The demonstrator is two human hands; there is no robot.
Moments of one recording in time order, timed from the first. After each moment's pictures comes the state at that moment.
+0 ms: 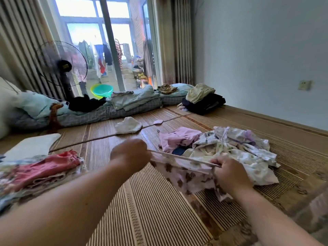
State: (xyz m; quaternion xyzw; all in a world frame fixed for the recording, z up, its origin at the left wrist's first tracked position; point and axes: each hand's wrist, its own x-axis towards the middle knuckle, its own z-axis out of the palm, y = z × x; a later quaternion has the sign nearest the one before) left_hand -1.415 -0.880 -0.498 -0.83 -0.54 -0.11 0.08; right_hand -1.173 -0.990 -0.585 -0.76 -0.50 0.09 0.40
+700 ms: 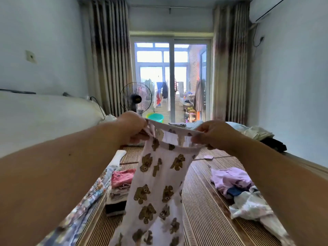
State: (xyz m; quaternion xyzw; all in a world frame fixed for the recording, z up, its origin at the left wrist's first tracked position) left_hand -1.611 -0.974 -0.301 -0.60 -0.59 -0.44 -0.30; right_hand -1.368 -0.992 -0.328 -0.53 -0.74 0.17 0.38
